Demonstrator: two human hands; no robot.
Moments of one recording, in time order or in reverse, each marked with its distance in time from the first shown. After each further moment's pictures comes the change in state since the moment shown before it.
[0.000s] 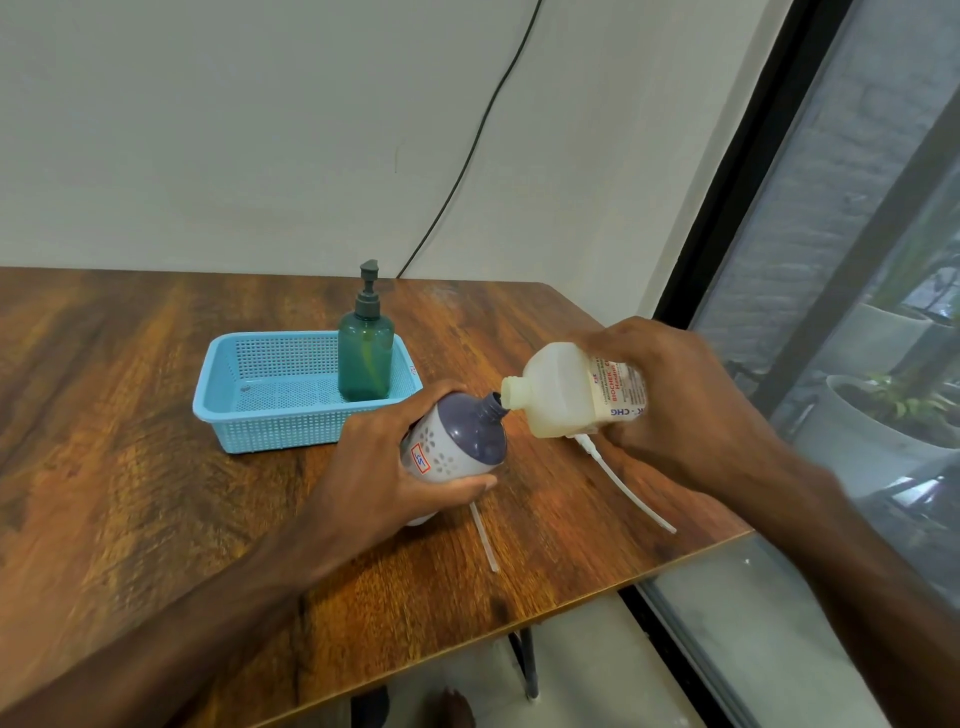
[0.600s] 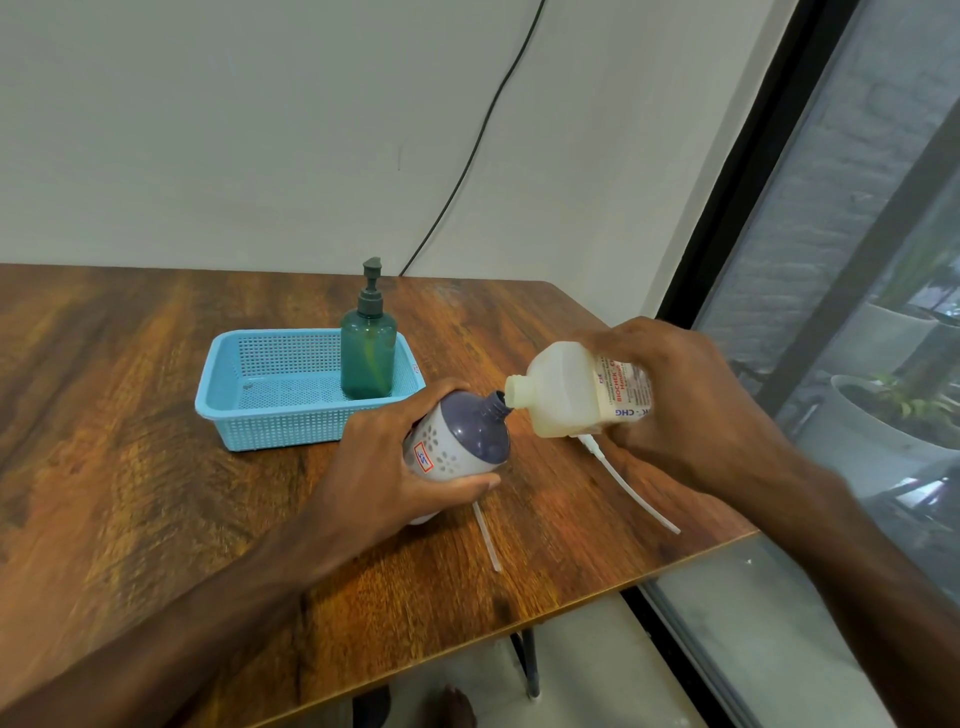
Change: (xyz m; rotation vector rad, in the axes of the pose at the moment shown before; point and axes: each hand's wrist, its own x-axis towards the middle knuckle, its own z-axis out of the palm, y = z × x) left_hand 0.002 -0.003 0.000 0.002 -0.013 0.006; right_hand 0.000 -0.001 -0.001 0.011 0.001 0.000
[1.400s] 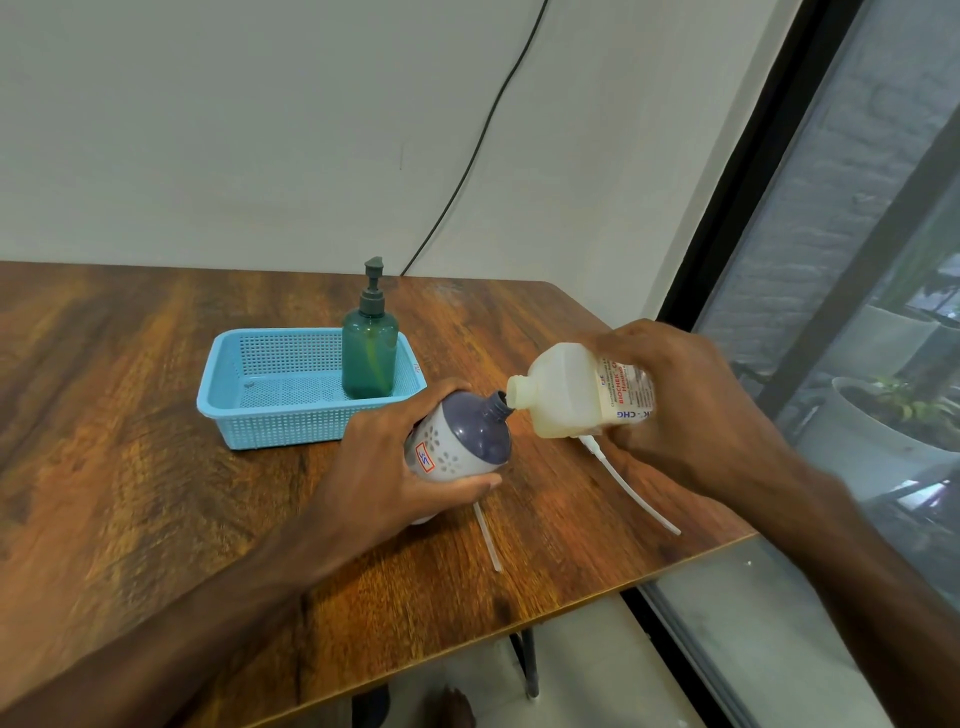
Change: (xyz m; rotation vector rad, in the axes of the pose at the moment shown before) left_hand -0.001 -0.008 0.003 0.019 -0.014 -0.051; right_hand -0.001 0.002 0.002 0.008 -0.018 0.046
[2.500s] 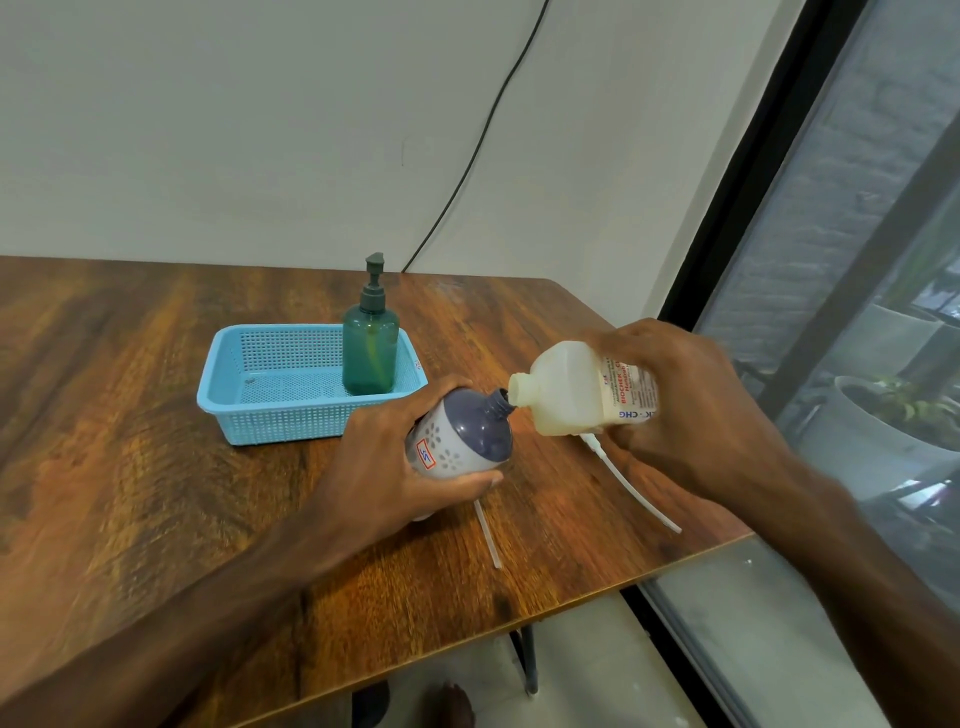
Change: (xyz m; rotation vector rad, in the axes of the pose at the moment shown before) left_hand 0.000 0.007 -0.001 -0.036 0.020 0.037; right_hand -0.004 0.001 0.002 0.010 0.023 -0.011
